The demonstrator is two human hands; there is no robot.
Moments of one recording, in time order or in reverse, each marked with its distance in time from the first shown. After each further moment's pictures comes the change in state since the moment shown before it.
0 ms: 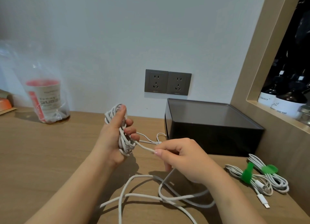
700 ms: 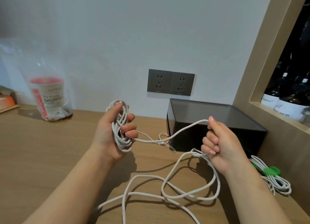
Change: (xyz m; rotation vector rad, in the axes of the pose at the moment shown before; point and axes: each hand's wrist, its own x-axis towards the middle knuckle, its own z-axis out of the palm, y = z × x) left_hand -0.004 0.015 -0.002 -0.059 -0.131 0.009; right_hand -0.003 0.020 -0.037 1.063 0.635 0.340
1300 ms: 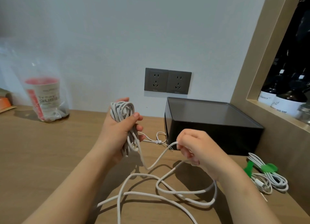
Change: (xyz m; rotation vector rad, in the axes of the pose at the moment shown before) left_hand -0.003 -0.017 0.002 0.510 0.037 0.288; right_hand -0.011 0.008 0.013 -0.803 -0.409 -0.108
